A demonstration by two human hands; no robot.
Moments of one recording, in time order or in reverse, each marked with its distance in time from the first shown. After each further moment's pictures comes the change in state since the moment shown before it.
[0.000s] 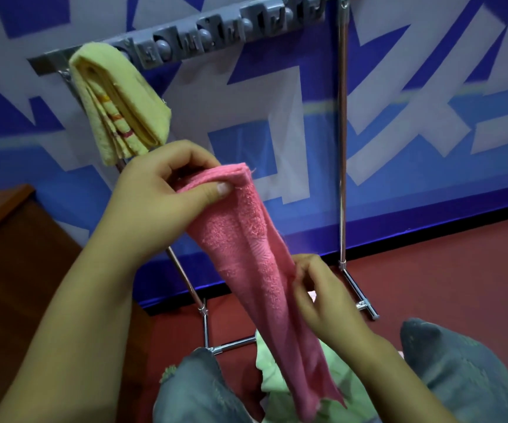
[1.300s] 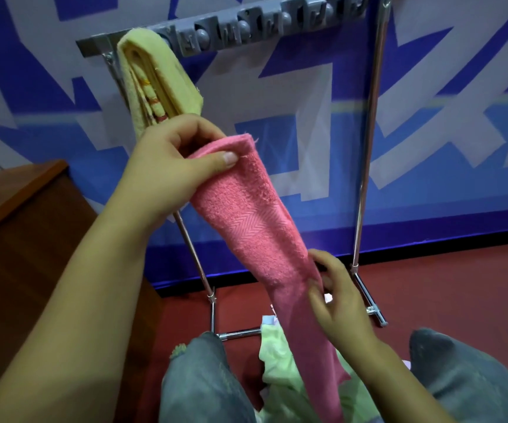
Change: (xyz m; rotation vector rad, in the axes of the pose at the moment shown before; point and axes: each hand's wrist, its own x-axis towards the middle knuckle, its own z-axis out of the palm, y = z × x) left_hand 0.003 -0.011 -0.019 -0.105 0.092 -0.084; right_hand -0.015 0.008 0.013 0.051 0.091 0.021
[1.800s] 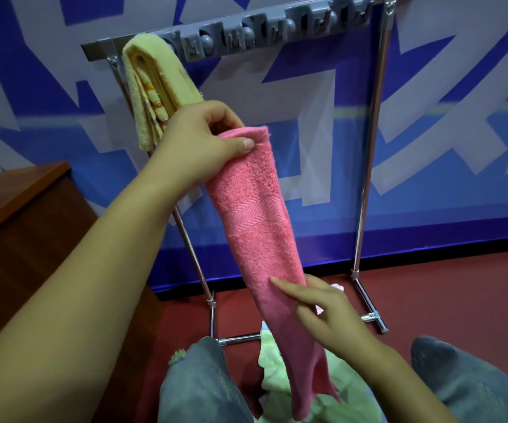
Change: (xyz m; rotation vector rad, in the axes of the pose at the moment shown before) left_hand 0.043 -0.003 0.014 0.262 0.019 -0.024; right_hand 0.006 -0.008 0.001 0.053 -0.362 -0.021
